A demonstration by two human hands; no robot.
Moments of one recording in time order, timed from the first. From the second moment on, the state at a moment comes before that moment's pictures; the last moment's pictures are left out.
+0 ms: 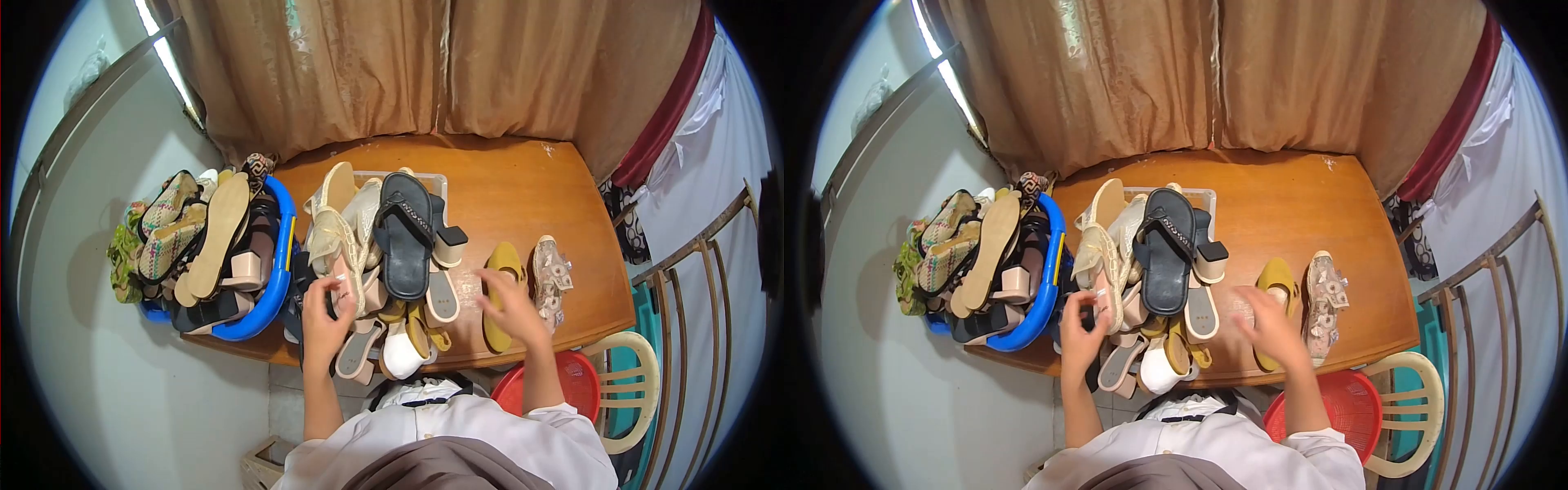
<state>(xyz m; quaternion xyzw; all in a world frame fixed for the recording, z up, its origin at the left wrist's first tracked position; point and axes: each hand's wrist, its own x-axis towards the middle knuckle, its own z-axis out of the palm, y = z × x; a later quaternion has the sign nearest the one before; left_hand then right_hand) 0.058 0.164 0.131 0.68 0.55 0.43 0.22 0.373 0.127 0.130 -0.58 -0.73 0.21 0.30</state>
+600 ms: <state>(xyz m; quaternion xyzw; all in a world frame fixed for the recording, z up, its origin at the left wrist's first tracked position) 0.016 0.167 0.128 0.68 0.54 0.50 0.05 0.274 0.162 0.097 -0.56 -0.76 0.14 0.29</state>
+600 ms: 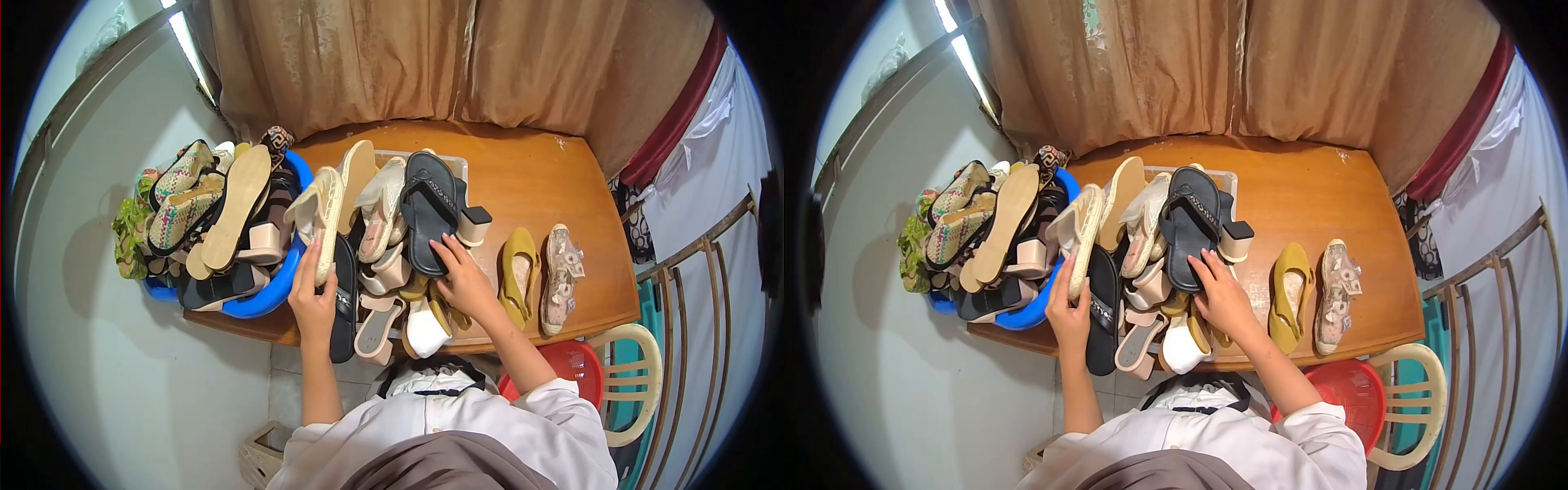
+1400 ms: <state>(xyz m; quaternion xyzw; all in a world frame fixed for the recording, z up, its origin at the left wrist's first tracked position) 0.041 0.211 0.118 0.78 0.47 0.39 0.13 0.292 0.147 0.156 -0.53 -0.61 -0.03 0.59</state>
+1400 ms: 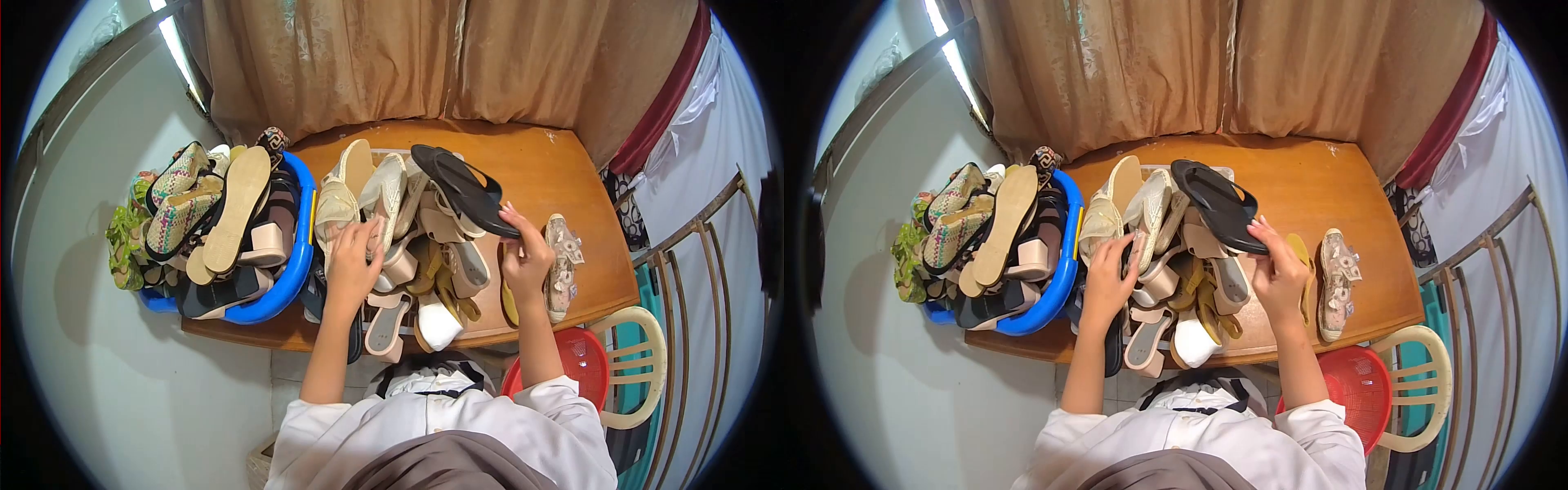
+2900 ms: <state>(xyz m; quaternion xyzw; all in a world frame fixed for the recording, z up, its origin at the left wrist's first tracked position) 0.130 0.137 0.129 0.79 0.37 0.50 -0.06 0.257 0.138 0.162 -0.38 -0.49 0.45 0.64</state>
